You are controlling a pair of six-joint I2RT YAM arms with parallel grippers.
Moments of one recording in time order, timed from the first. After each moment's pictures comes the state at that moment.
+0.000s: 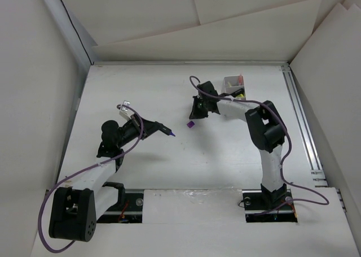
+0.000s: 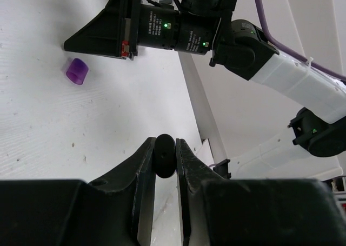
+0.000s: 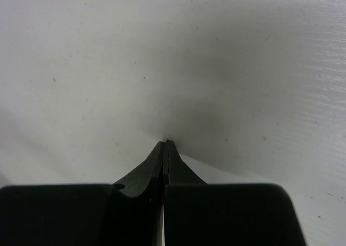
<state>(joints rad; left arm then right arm) -0.12 1.00 0.28 0.62 0.75 -1.07 0.54 2.10 1.45 -0.28 -0.18 0.61</state>
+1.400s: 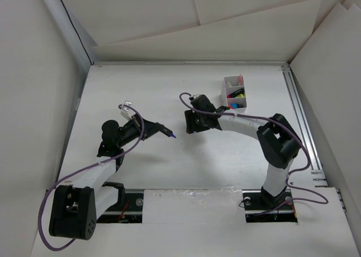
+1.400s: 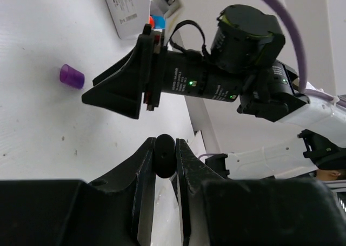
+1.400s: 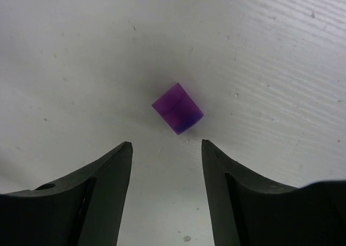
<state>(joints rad) -0.12 1.01 0.28 0.63 0.79 -1.09 0.70 1.83 1.21 -0.30 0.01 0.44</state>
